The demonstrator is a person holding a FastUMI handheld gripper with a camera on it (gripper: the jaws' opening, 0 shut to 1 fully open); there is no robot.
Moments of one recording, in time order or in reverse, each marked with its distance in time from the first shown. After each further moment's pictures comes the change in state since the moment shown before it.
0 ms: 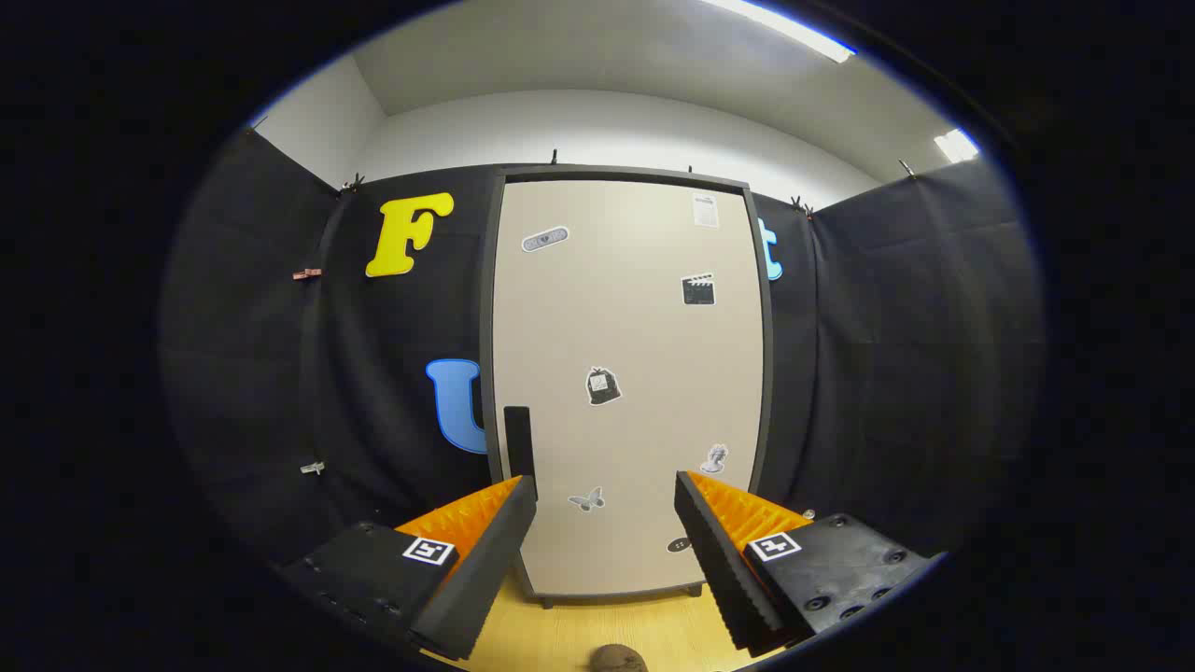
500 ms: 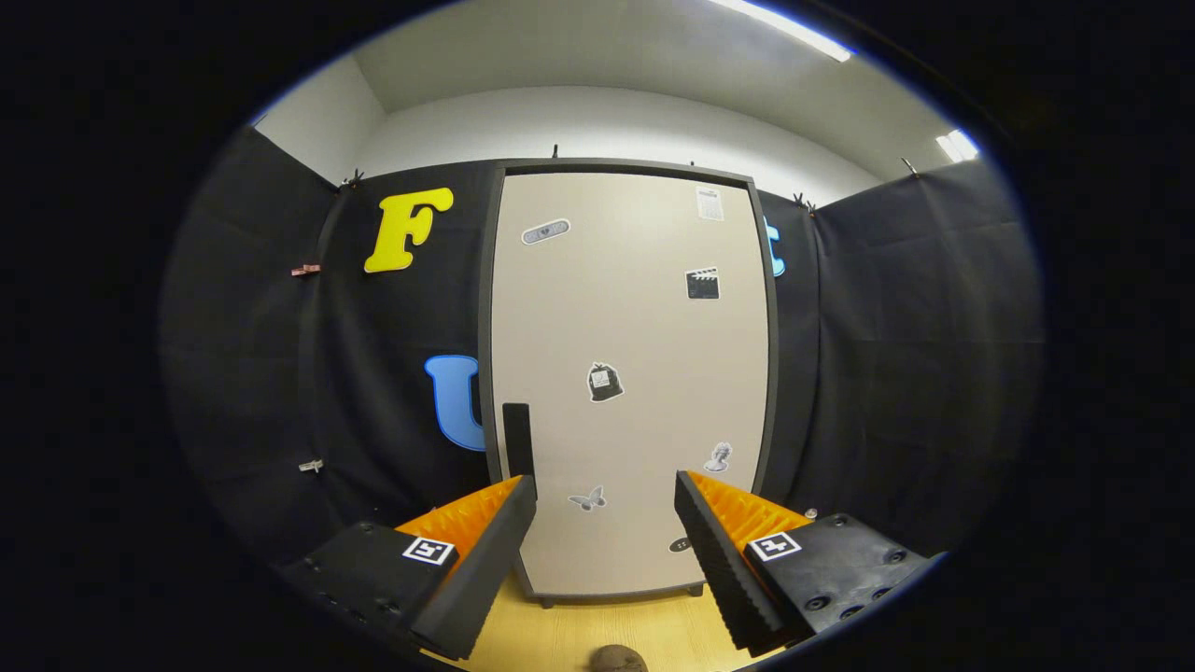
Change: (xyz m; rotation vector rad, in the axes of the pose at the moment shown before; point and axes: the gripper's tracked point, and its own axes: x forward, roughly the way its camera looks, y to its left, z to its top) arm 0.012 0.004 -0.003 0.000 0.004 0.004
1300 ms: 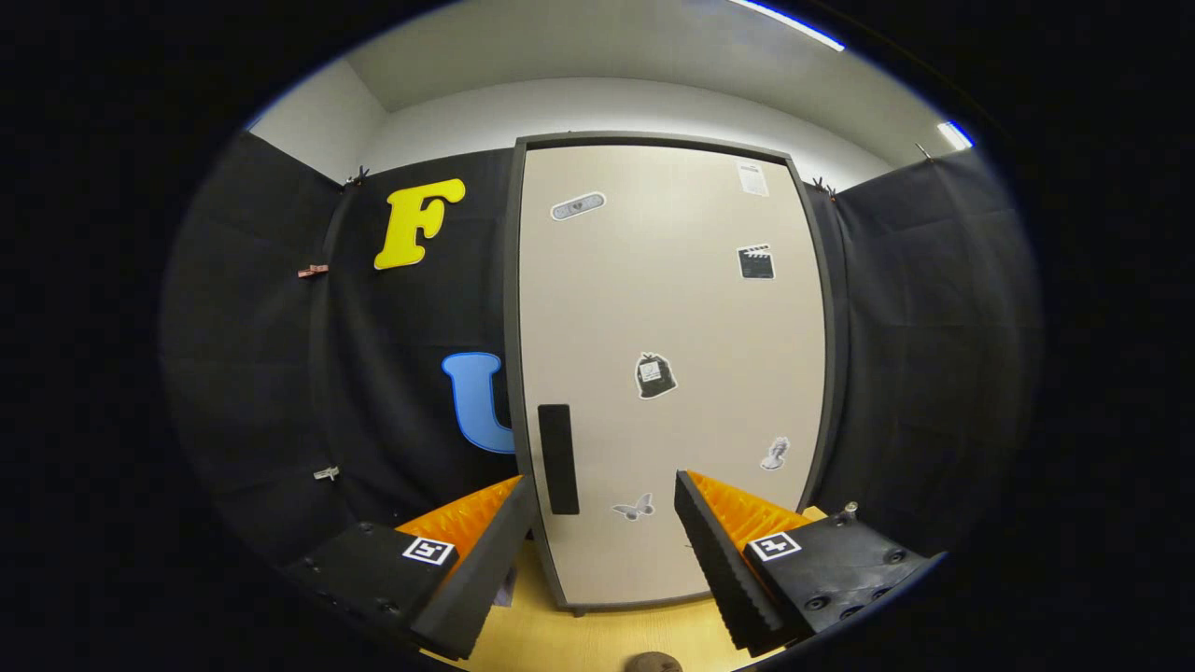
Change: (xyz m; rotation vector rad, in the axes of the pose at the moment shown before) arm 0.053 0.052 -0.015 0.044 0.031 0.060
